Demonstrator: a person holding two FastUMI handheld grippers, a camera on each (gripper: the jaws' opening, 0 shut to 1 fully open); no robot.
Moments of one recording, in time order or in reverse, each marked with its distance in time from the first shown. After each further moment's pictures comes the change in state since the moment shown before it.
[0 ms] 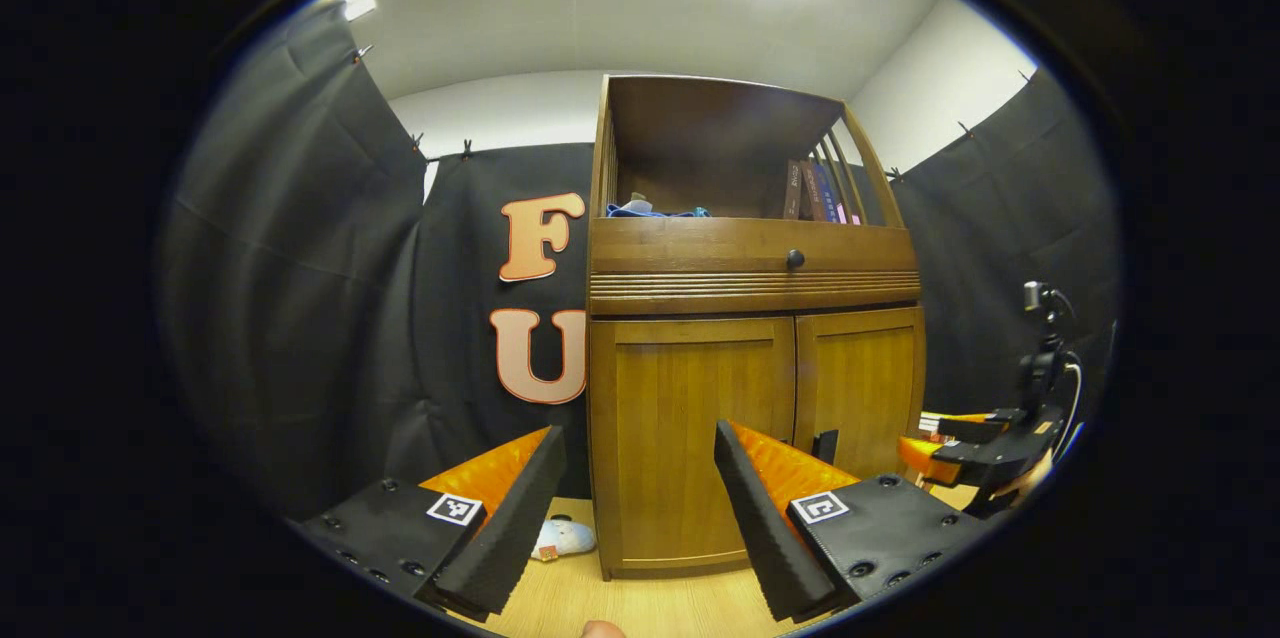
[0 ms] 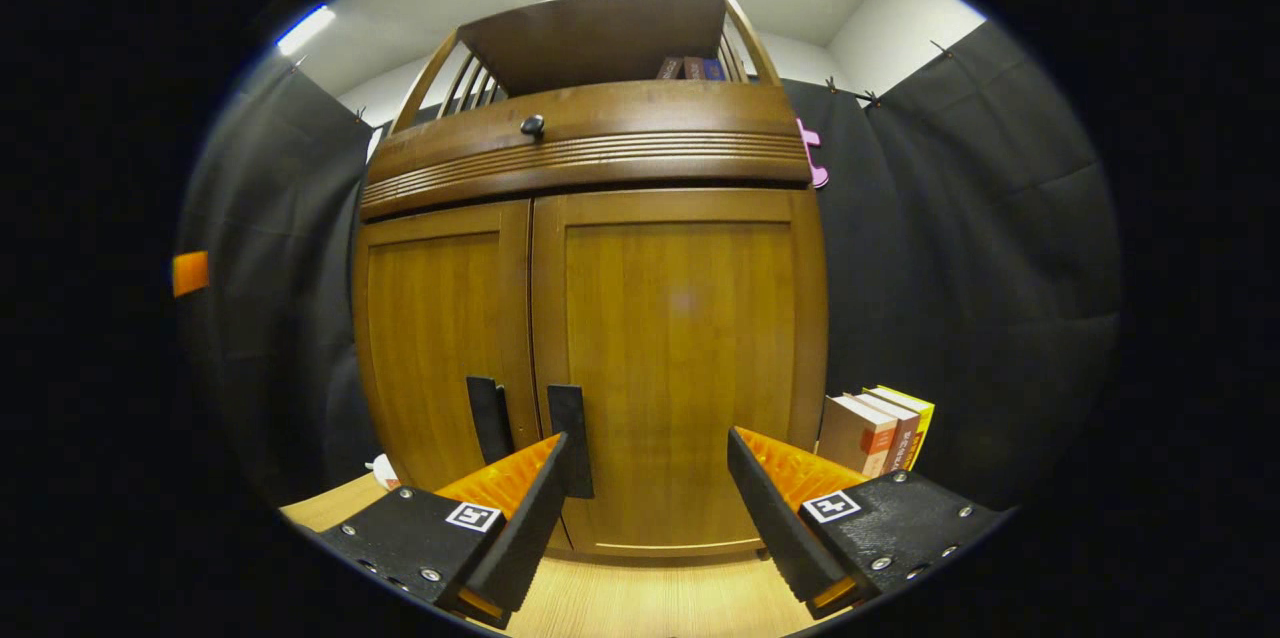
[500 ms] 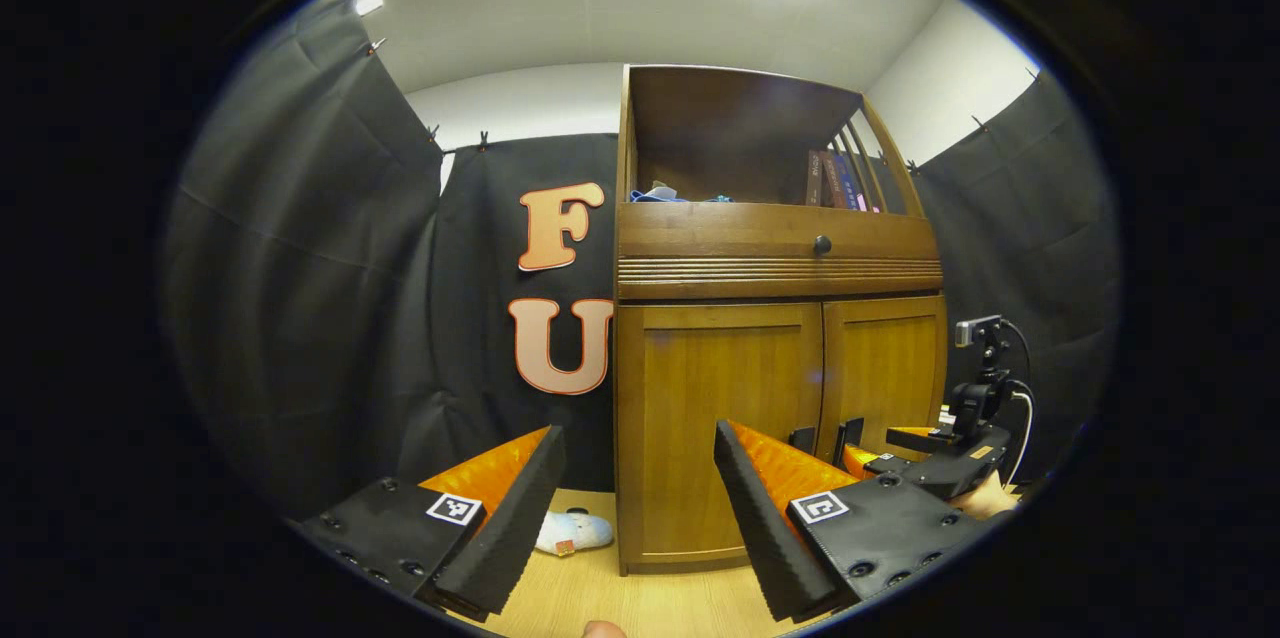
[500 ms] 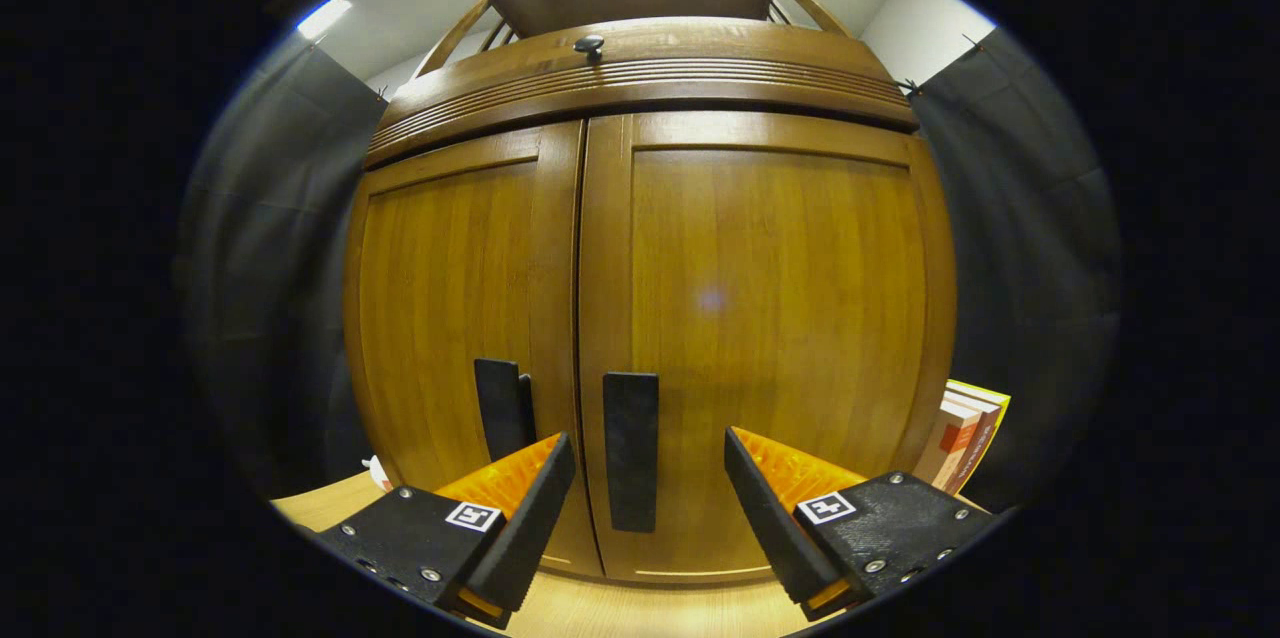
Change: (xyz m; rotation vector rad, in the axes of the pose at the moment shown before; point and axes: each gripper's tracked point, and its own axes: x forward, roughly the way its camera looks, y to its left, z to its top) left arm 0.000 0.029 -0.016 0.001 0.024 0.050; right arm 0.085 0.060 -0.038 -0.007 0.014 0.087
